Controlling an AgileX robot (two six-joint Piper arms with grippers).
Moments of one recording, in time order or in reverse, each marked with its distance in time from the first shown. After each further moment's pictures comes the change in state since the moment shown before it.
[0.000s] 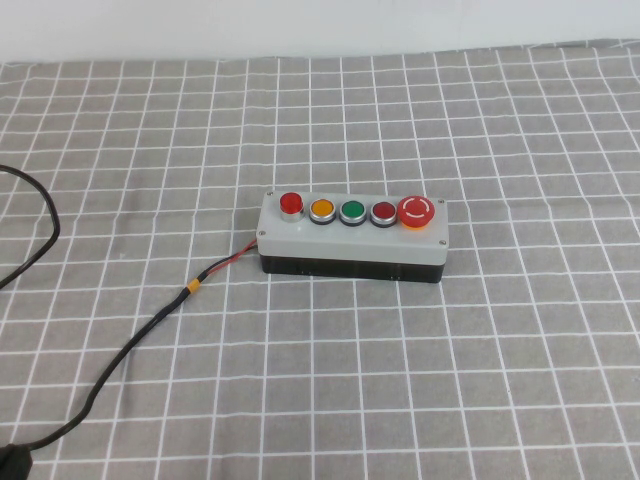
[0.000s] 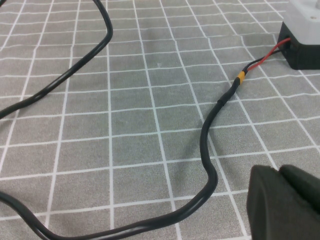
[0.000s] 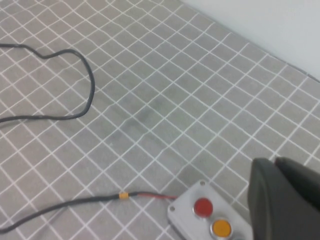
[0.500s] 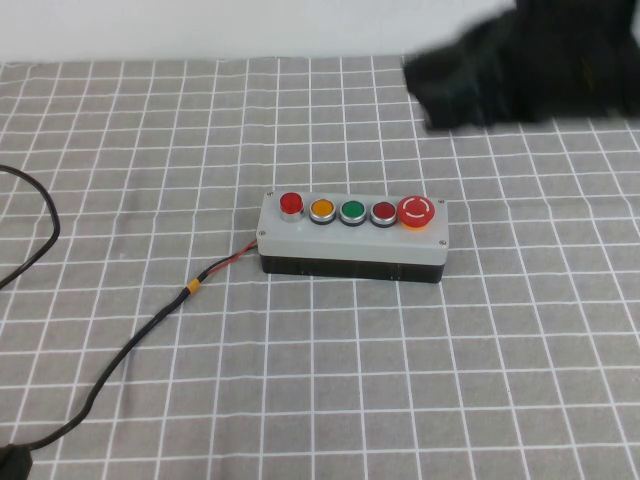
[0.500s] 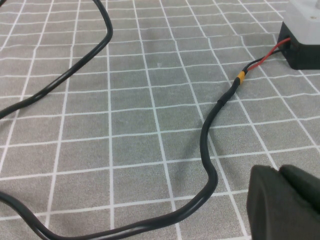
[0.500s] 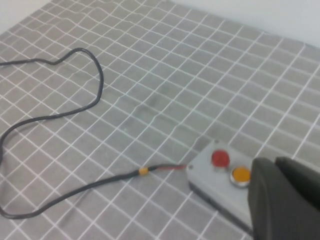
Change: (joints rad) right arm 0.000 -0.418 0.722 0.084 -0.407 0.019; left arm 0.000 0.000 0.000 0.000 0.000 0.000
